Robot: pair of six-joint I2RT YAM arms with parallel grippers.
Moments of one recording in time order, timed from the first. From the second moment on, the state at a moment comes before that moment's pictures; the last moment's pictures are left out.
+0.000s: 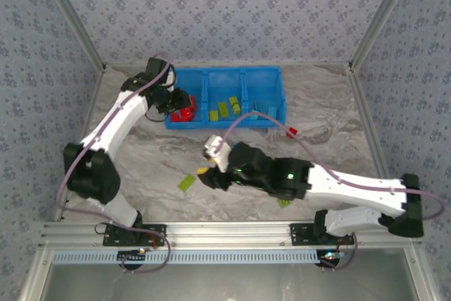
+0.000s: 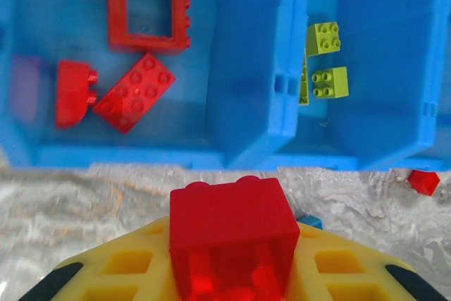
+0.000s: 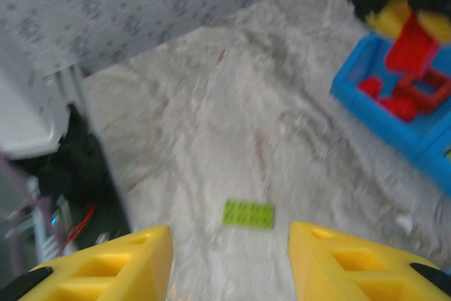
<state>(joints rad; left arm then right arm) -0.31 1.68 1.52 -0.86 0.25 -0.54 1.32 1.24 1.14 -0.37 0.22 0.17</state>
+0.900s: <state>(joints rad) -0.27 2.18 1.85 -0.91 0.38 -0.39 1.37 1.67 1.50 -0.28 0.55 0.11</state>
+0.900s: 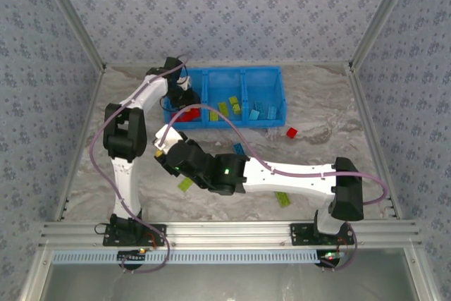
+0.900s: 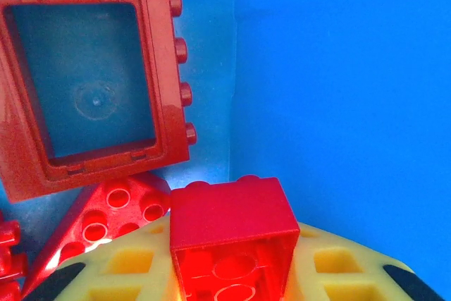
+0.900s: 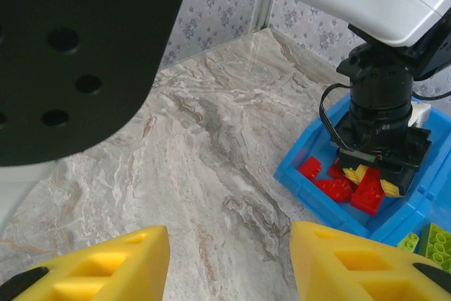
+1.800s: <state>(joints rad) -0.26 1.74 1.67 -0.89 0.28 -0.45 1.32 1.53 1.34 -0.32 0.57 0.20</state>
